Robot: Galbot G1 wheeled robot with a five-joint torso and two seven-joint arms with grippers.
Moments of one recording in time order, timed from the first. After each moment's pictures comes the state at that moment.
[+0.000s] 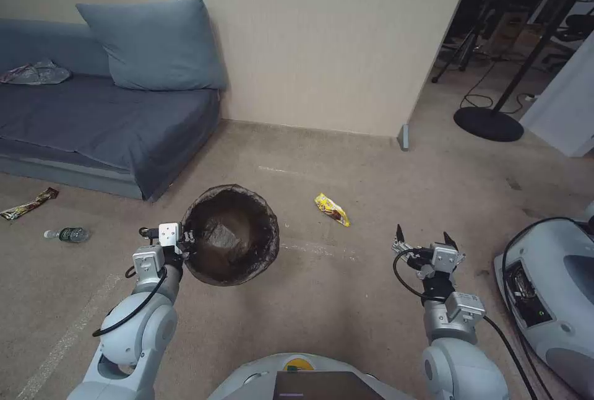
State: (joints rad) left arm 1.57 -1.31 -0.61 -2.31 -0.35 0.59 -0.29; right arm -1.75 1.61 0.69 2.27 0.03 -0.10 0.09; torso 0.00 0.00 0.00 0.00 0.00
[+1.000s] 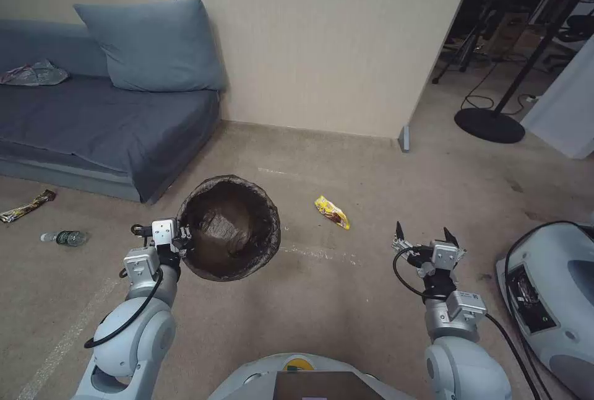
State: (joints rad) left arm 1.59 -1.34 -0.61 -2.37 -0.35 0.58 -0.32; right arm -1.75 1.61 0.70 2.28 0.00 -0.09 0.06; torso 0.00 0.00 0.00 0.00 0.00
